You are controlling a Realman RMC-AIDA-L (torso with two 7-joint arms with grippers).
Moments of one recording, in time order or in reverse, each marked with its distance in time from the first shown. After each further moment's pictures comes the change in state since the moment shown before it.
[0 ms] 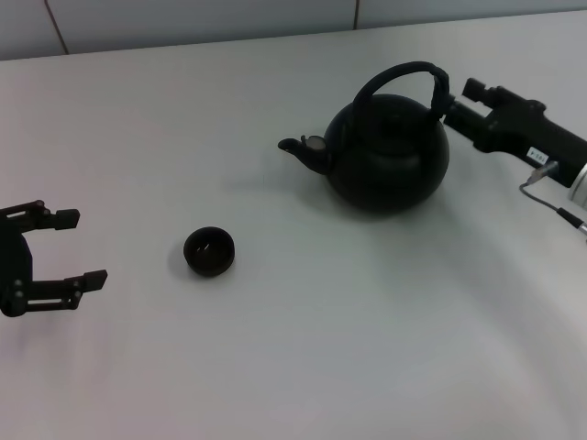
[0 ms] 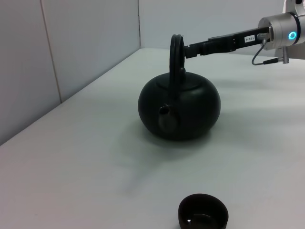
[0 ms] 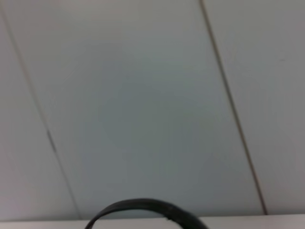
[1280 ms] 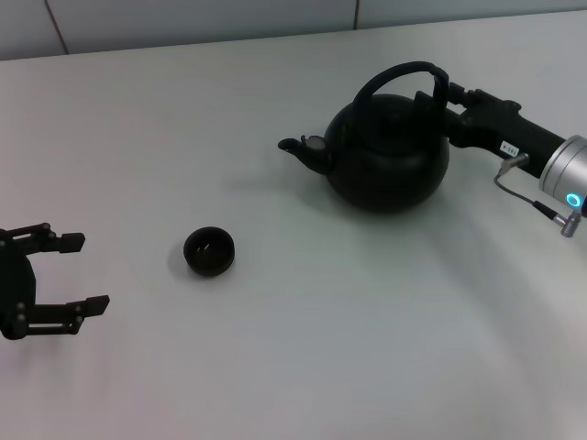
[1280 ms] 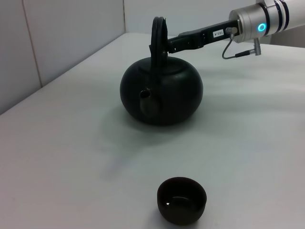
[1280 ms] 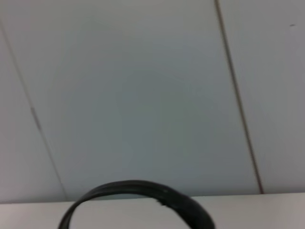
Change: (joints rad) left arm 0.007 -0.015 -0.006 0.028 0.062 0.038 -0.009; right arm 0.069 0.003 -0.030 0.060 0.031 0.141 -0.009
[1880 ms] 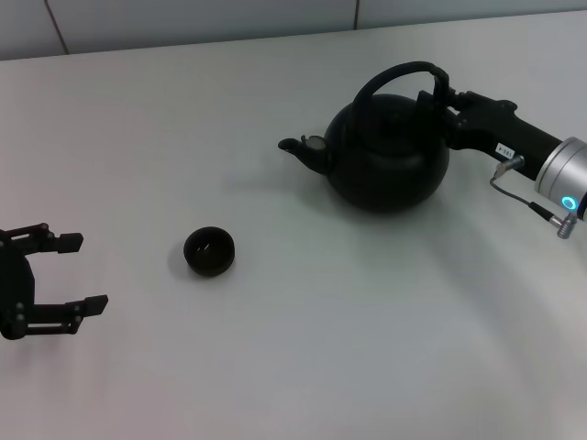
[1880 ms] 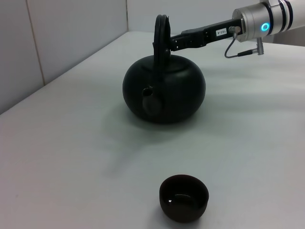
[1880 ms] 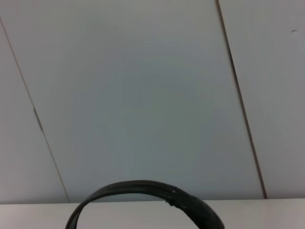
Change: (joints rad) left arm 0.004 0.000 0.000 0.000 0.000 -0.006 0.000; right arm 0.001 0.002 -0.012 0.015 0.021 -0.013 -0.046
